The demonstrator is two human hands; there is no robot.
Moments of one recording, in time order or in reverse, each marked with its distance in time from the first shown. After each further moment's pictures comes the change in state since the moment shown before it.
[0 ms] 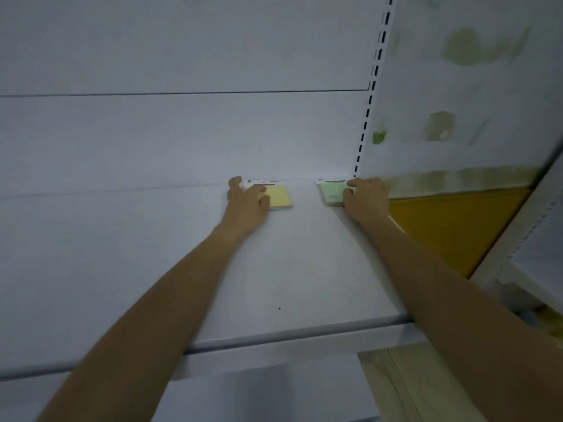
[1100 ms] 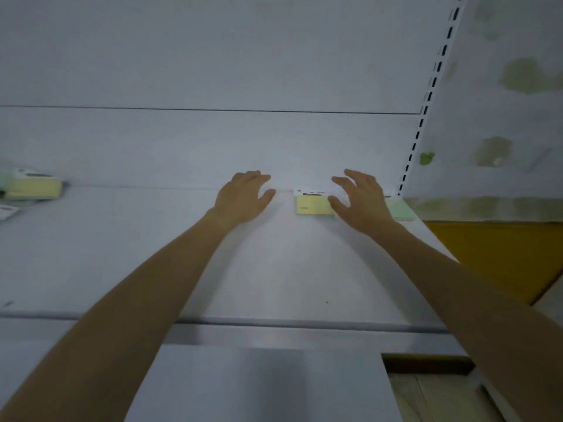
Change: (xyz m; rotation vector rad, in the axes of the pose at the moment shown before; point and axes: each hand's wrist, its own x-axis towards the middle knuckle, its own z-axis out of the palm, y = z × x) left_hand -0.024 -0.039 -0.100 0.376 0.042 0.082; right_hand -0.040 -0.079 0.001 -0.044 0.012 -0.542
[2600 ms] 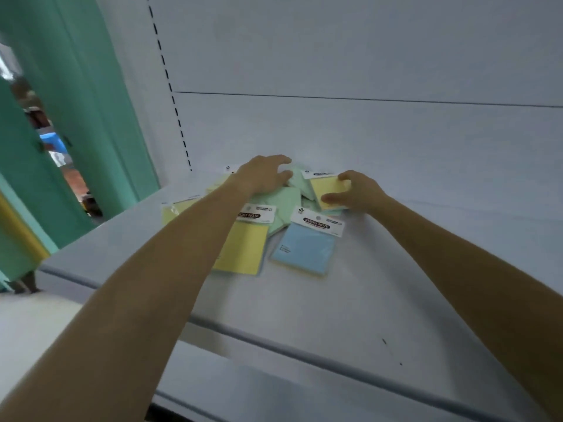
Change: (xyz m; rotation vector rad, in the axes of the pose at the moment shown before) left_hand -0.034 -0.549 -0.193 -0.010 -0.135 -0.280; right_hand 0.159 -0.545 0.260 0.335 -0.449 0.096
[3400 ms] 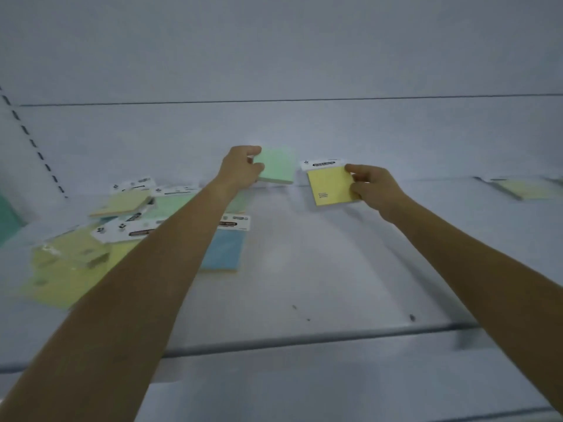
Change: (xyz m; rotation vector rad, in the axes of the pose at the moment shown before) left_hand 0.011 0.120 0.042 -0.682 0.011 0.154; right_hand -0.109 0.115 -0.096 0.470 0.419 0.217
